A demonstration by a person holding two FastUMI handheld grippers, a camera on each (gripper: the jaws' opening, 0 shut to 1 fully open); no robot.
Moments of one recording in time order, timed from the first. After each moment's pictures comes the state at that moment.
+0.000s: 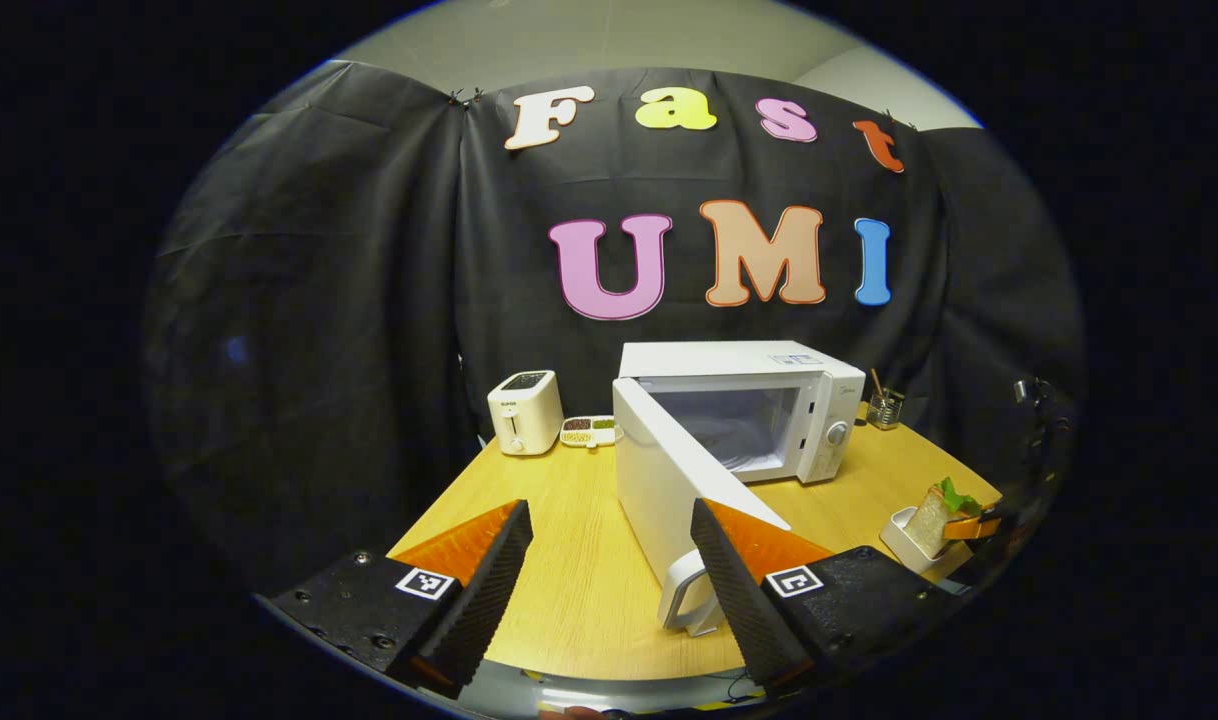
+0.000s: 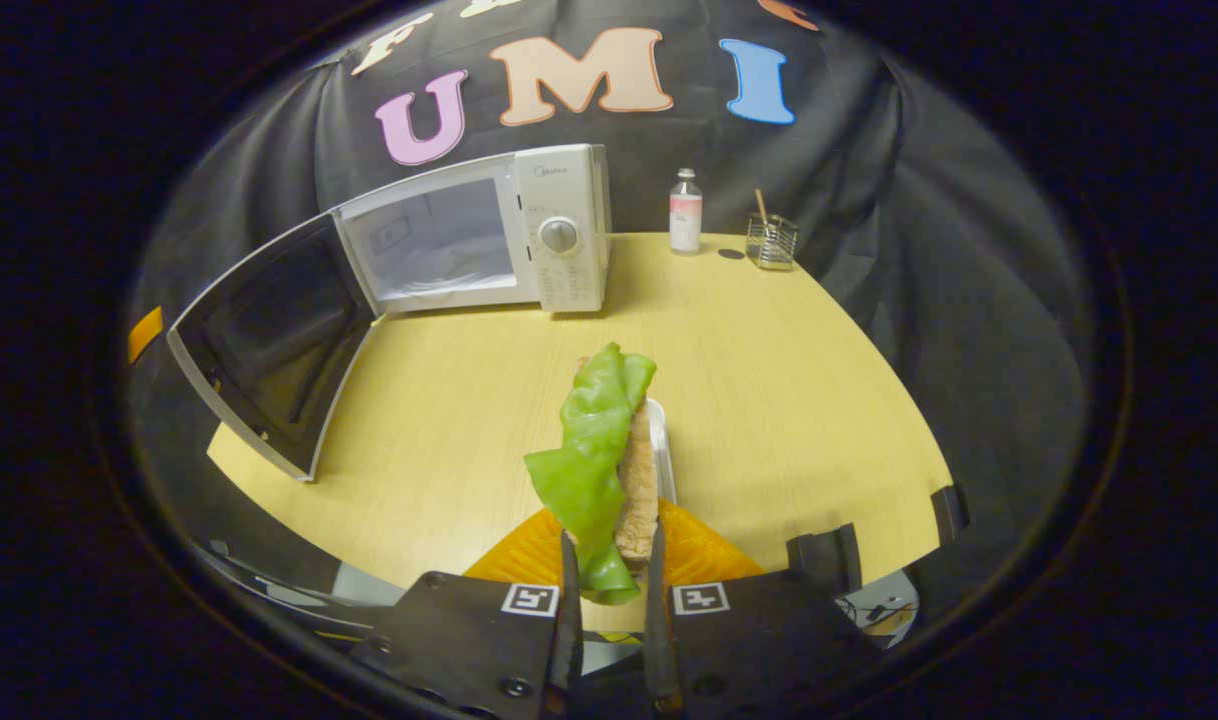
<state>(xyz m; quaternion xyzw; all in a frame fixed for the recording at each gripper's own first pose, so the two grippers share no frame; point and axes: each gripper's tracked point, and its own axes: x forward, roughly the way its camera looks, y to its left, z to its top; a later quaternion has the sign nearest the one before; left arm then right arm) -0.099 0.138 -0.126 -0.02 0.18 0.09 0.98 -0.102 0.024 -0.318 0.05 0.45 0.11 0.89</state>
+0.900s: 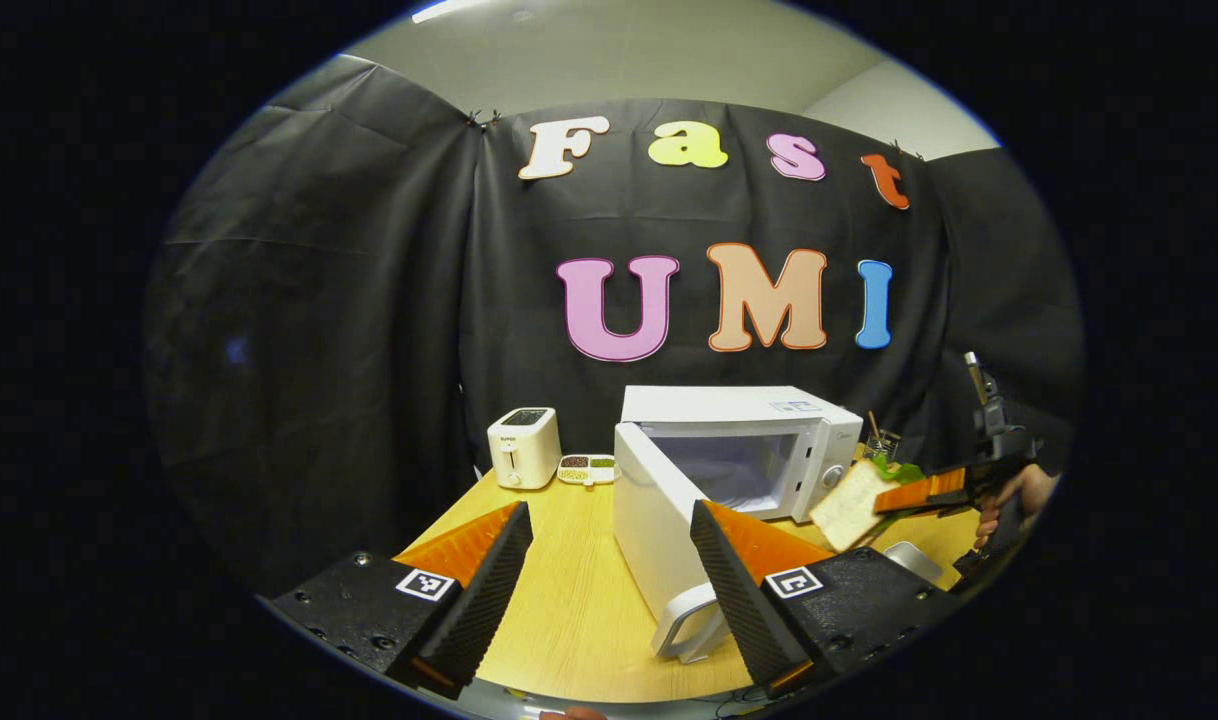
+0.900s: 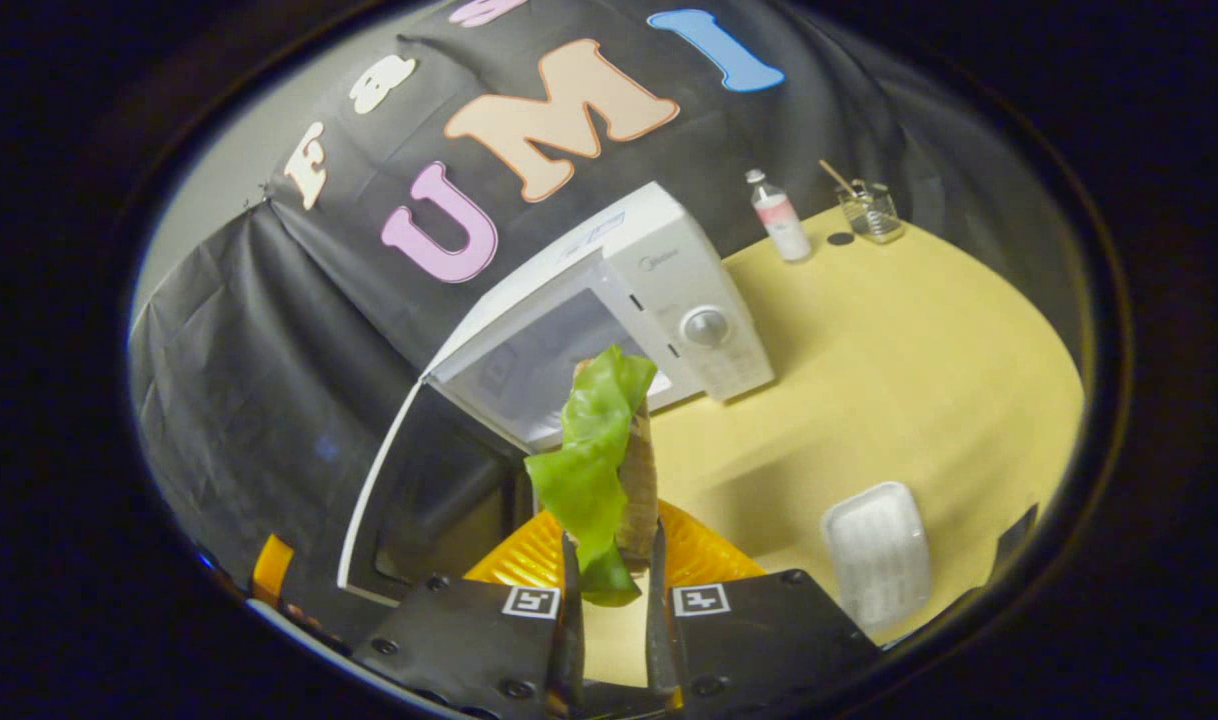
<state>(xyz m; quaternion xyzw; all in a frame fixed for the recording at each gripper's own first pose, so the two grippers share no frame) -0.092 0.146 -0.103 -0.03 0.12 0.10 0.99 0.011 0.181 -0.240 0.34 0.43 0.17 0.82</state>
